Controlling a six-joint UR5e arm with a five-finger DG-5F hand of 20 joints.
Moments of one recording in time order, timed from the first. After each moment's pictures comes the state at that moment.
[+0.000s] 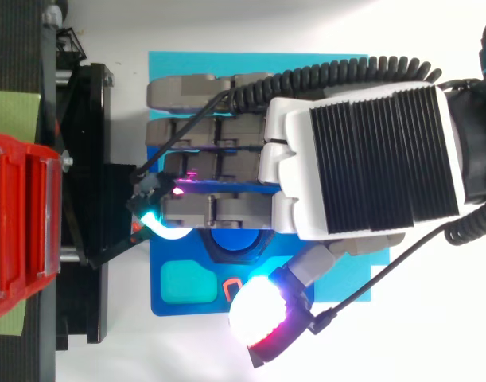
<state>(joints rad) 0.10 -2.24 -1.08 -3.00 -1.75 -1.52</state>
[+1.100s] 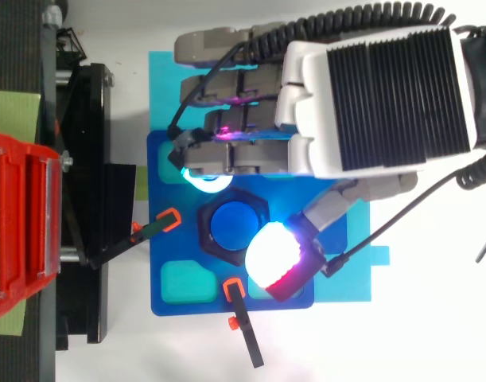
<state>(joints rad) 0.04 -2.24 -1.09 -3.02 -1.80 -1.55</state>
